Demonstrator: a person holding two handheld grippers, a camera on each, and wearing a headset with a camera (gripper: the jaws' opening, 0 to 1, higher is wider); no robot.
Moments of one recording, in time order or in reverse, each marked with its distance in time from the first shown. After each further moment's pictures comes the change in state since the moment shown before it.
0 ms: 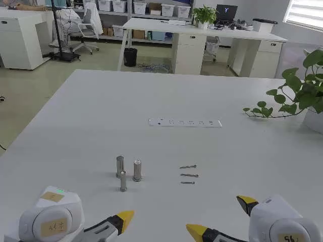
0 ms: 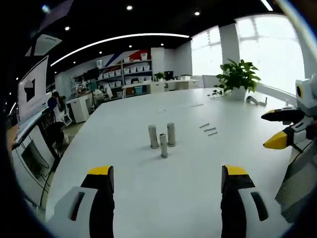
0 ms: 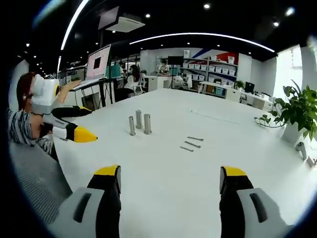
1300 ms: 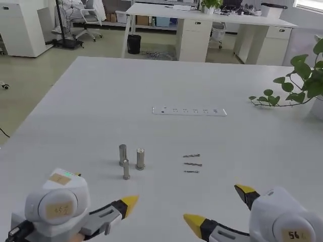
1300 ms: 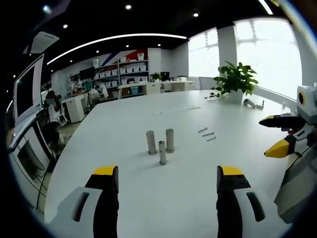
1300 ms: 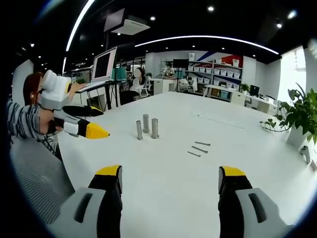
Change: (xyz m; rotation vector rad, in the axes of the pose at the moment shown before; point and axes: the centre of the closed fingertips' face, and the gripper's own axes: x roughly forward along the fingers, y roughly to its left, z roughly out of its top) left arm -0.003 0.000 0.003 0.003 -0.001 -0.007; right arm 0.002 0.000 0.000 0.004 0.008 0.000
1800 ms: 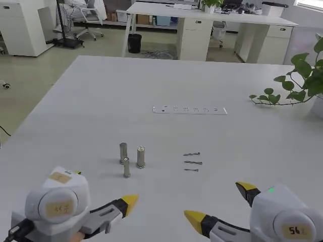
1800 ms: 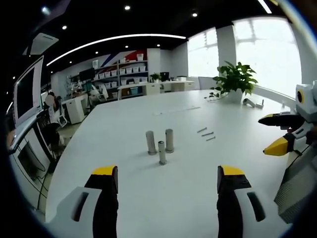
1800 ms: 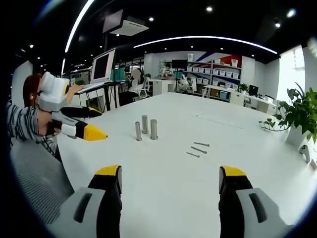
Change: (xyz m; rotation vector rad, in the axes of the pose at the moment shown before) left arm -0.002 -0.001 0.000 0.010 -0.001 0.001; right arm 0.000 -0.002 0.001 0.007 -0.006 -0.006
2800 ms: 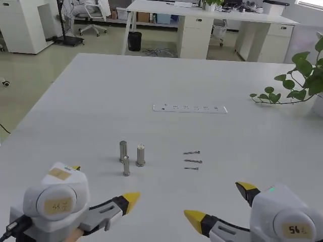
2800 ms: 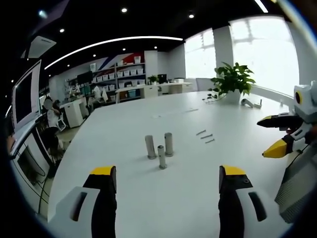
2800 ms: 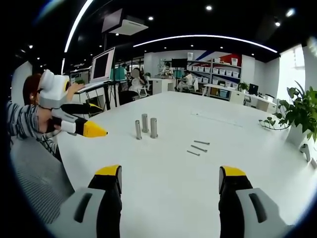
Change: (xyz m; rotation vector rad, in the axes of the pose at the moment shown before) left arm 0.002 0.001 0.009 0.024 -0.019 -0.014; right arm 0.001 0.000 -0.003 0.004 0.010 0.002
